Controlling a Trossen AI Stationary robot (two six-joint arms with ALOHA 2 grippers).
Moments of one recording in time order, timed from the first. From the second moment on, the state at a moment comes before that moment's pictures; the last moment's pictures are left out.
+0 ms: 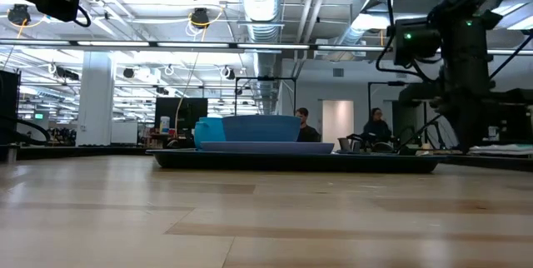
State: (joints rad) left arm -0.78 0.03 0.26 -0.27 -0.35 -0.05; right arm -0.32 1.23 0.61 -0.91 -0.11 1.30
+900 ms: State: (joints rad) left arm -0.79 0.03 0.26 -0.27 -0.35 -0.05; right arm -0.55 1.37 0.94 -0.88 -0.10 1.06
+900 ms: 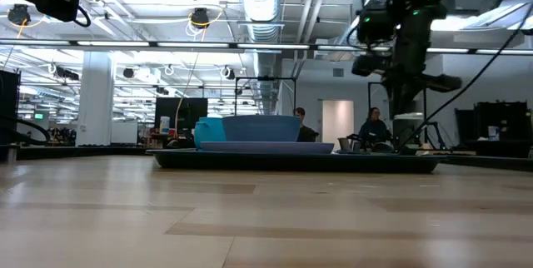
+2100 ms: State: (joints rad) left arm -0.78 0.03 0.26 -0.28 -0.35 -0.06; right arm -0.65 1.81 1.10 -0.86 -0.16 0.82
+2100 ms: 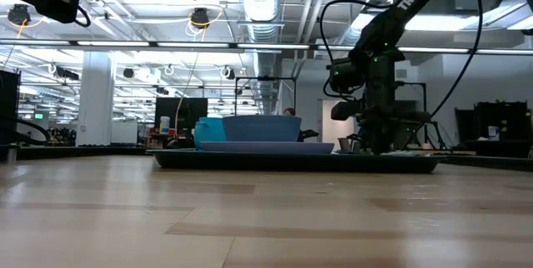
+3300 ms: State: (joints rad) left arm -0.79 0.03 0.26 -0.28 -0.35 -0.07; right arm -0.64 1.80 1.10 -0.86 -0.19 0.83
